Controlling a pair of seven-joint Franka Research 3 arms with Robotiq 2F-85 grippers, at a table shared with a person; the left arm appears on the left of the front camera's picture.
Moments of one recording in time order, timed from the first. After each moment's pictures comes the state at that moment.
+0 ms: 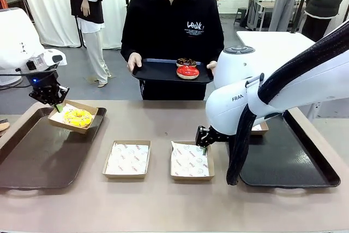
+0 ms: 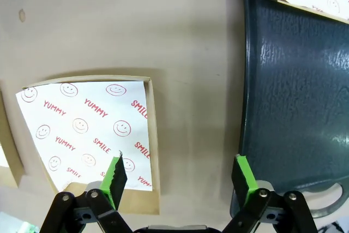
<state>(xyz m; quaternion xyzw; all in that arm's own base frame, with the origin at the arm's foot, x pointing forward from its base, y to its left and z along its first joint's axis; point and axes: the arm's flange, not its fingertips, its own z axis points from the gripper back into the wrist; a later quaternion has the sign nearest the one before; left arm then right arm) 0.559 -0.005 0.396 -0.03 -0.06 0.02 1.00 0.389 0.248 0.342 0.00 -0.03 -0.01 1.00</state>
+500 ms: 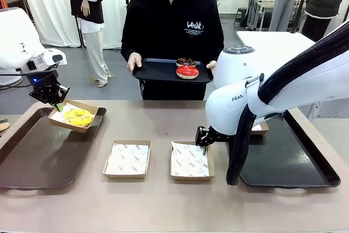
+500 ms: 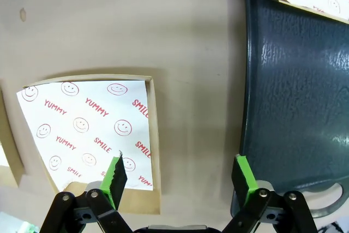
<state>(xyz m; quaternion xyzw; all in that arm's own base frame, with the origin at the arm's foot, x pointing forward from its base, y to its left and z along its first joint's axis) 0.562 -0.004 0.395 -0.03 -0.07 0.01 1.00 0.388 0.248 0.342 0.00 -0.03 -0.01 1.00</state>
